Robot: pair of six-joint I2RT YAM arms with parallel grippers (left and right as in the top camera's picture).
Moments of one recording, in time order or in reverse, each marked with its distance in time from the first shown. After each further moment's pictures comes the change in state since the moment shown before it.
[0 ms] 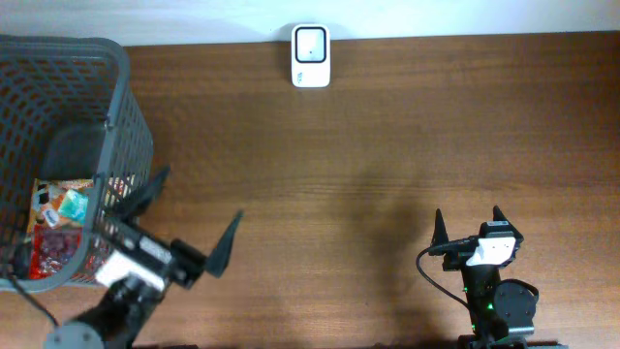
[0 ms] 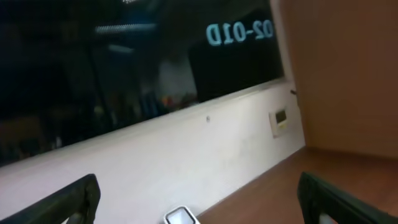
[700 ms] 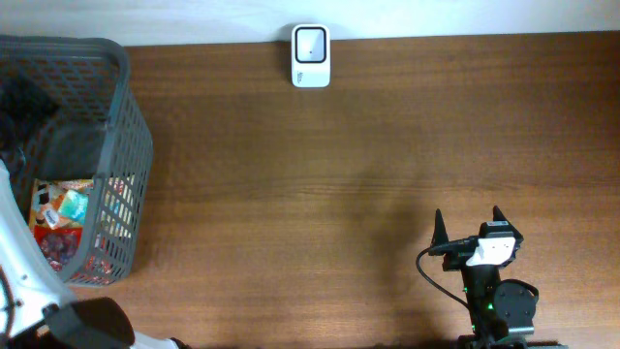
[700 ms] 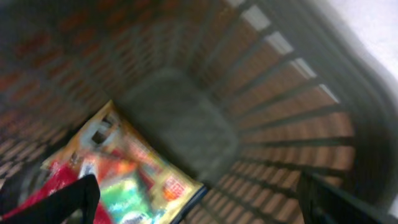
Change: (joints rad) left arm 0.483 1.270 1.287 -1.265 -0.573 -0.326; right arm 0.000 0.000 0.000 0.000 0.000 0.001
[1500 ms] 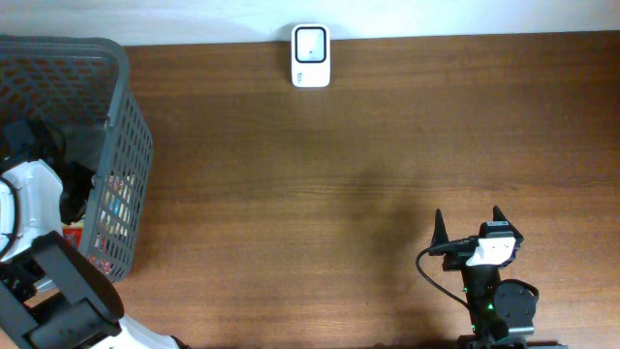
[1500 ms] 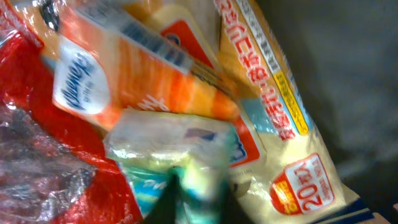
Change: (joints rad) left arm 0.007 0.148 -0.546 0.224 -0.164 -0.172; right arm 0.000 0.000 0.000 0.000 0.000 -0.001
